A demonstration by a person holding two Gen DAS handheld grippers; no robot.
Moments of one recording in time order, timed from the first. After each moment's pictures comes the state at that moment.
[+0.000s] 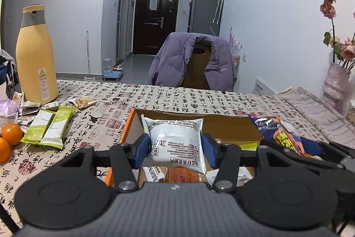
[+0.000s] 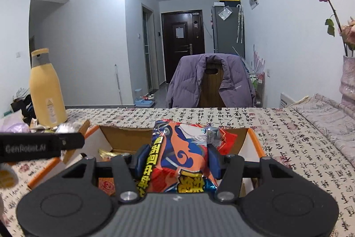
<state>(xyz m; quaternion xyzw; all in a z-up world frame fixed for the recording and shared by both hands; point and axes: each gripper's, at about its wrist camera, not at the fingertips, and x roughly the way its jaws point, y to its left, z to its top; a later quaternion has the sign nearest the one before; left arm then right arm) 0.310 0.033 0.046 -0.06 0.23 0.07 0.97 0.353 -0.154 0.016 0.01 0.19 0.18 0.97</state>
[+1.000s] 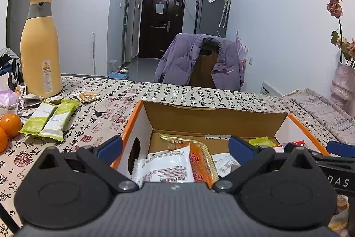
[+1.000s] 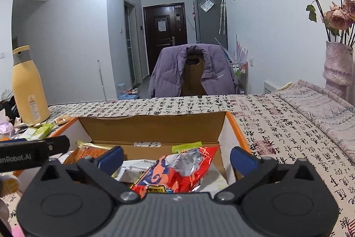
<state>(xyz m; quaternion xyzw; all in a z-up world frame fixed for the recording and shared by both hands) 0.314 0.039 0.020 -0.06 0.21 0.08 0.97 0.359 -0.170 0.002 0.02 0.21 0.13 0.97</state>
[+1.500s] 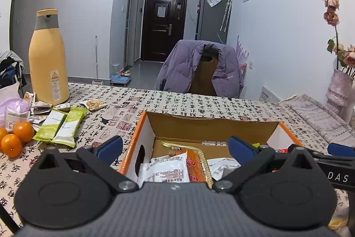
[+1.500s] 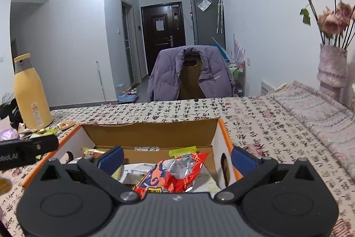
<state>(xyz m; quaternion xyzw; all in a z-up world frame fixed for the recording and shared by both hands) 0.283 0.035 0.055 -0.06 0.20 0.09 0.97 0.339 -0.184 0.034 0.03 0.22 0.12 0.97</state>
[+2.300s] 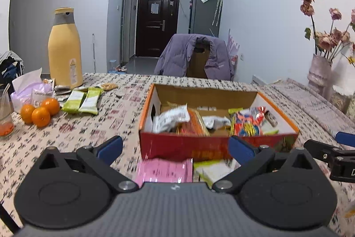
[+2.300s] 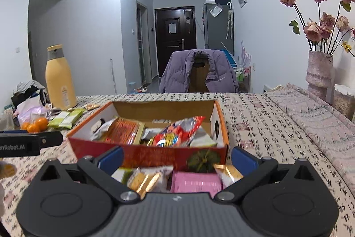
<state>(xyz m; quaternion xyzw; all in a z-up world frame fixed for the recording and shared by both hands) 0.147 0.024 0.046 -0.05 0.22 0.07 0.97 0.188 -0.217 0.034 0.01 0.21 0.15 0.97</state>
